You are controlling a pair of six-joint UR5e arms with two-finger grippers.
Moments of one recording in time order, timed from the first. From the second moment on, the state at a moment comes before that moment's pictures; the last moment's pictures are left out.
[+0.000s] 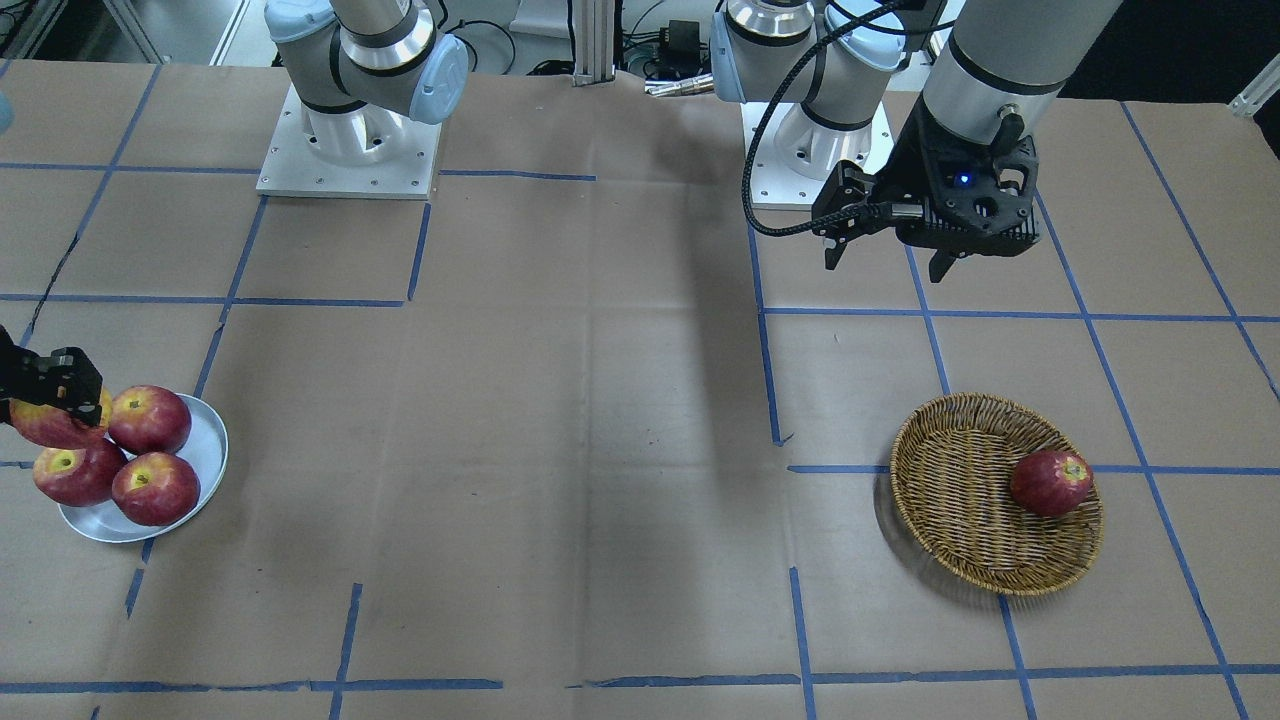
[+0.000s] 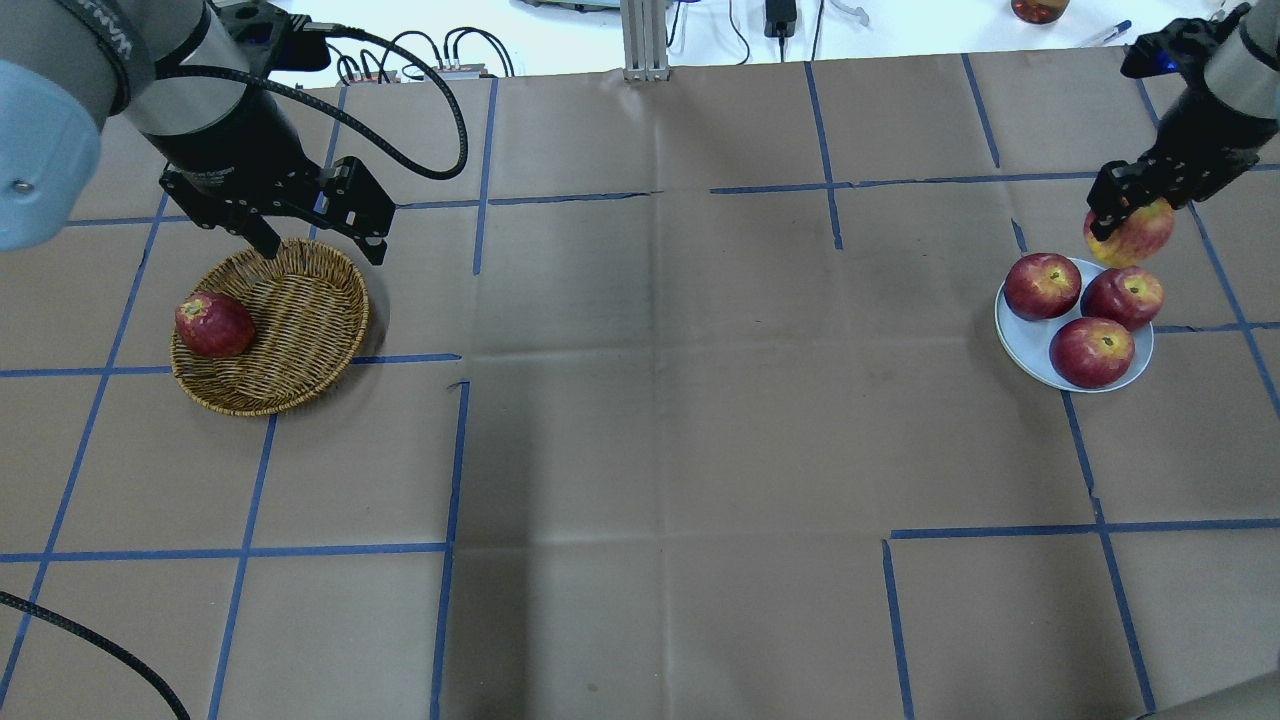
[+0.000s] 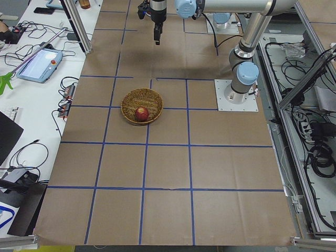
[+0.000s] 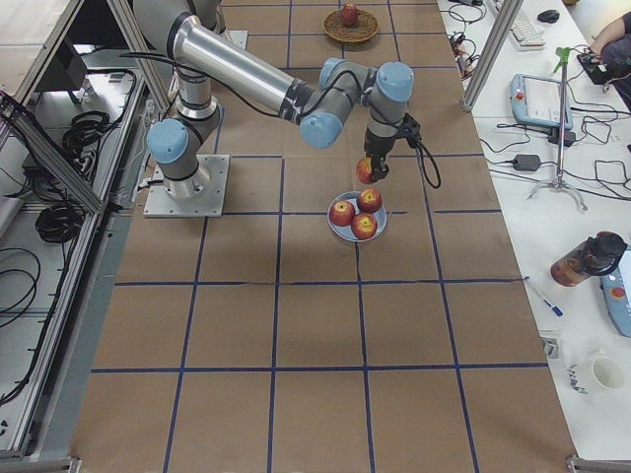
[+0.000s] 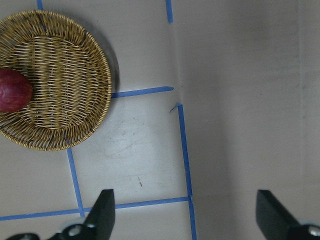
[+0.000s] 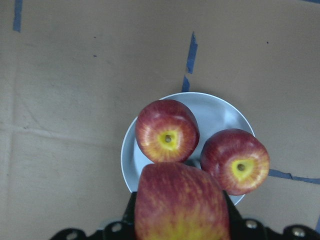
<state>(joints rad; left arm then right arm) -1.53 -1.57 -1.58 -1.56 1.56 0.16 1.13 -1.31 1.65 -1.89 -1.56 -0.63</state>
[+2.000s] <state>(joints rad) -1.54 -1.58 -1.58 -1.56 1.56 0.16 1.19 -1.41 1.65 -1.86 -1.59 -0.54</state>
